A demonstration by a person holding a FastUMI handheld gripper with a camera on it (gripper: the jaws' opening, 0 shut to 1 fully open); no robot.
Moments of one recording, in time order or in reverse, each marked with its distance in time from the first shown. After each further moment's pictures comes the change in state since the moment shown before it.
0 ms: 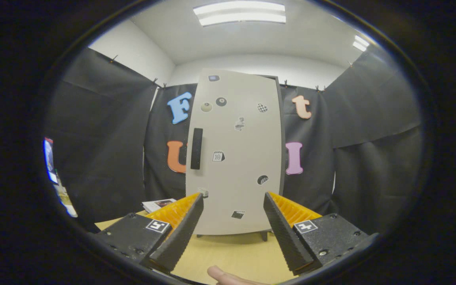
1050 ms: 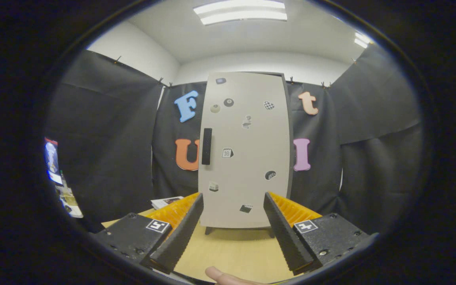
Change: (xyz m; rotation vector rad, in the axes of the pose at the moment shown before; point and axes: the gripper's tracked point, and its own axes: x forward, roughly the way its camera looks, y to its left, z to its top) arm -0.242 -0.093 0.028 -0.003 -0.002 0.046
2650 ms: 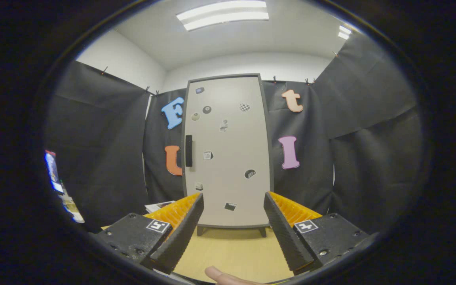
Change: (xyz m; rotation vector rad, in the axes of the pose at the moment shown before) arm 0.214 0.015 -0.023 0.090 -0.033 -0.051
